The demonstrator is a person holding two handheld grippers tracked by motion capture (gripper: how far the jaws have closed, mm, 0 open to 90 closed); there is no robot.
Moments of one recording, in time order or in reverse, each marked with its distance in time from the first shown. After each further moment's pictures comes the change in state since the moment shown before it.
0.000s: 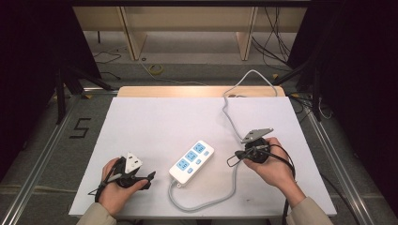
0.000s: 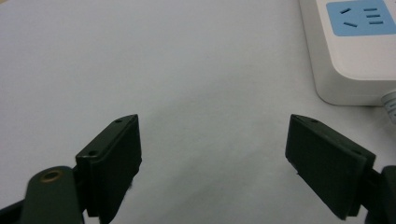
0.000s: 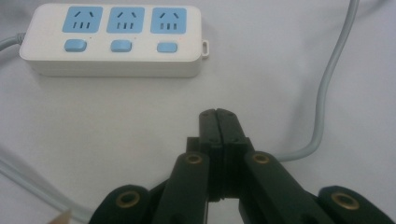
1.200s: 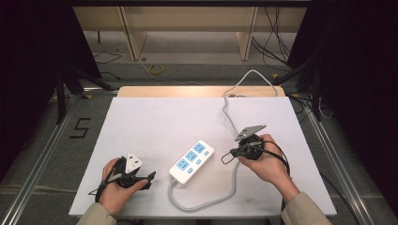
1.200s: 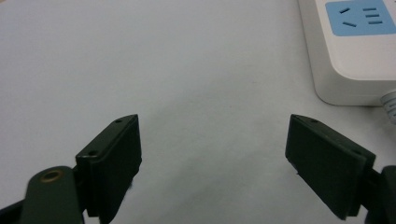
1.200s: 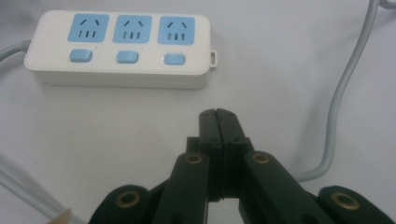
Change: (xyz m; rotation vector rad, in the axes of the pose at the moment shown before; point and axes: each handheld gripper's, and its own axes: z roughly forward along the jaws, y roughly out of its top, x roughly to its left) left arm 0.000 0.000 0.001 0.001 -0.004 0.002; right arm 0.003 0.015 0.009 0.017 0.020 -0.019
